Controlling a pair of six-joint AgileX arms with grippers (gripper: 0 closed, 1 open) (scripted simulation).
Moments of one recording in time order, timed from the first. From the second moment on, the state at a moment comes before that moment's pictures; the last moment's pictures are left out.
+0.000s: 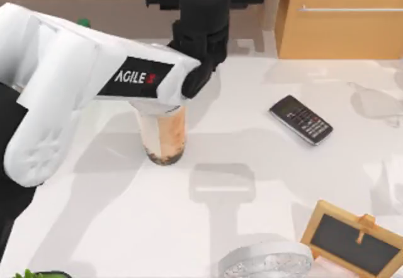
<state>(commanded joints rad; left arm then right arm) -0.61 2.35 1.56 0.80 -0.56 0.01 0.00 0.00 0.00 0.00 0.00 0.00</state>
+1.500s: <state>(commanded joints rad) -0.58 2.06 1.65 -0.06 -0.38 0.16 0.00 0.00 0.00 0.00 0.00 0.00</state>
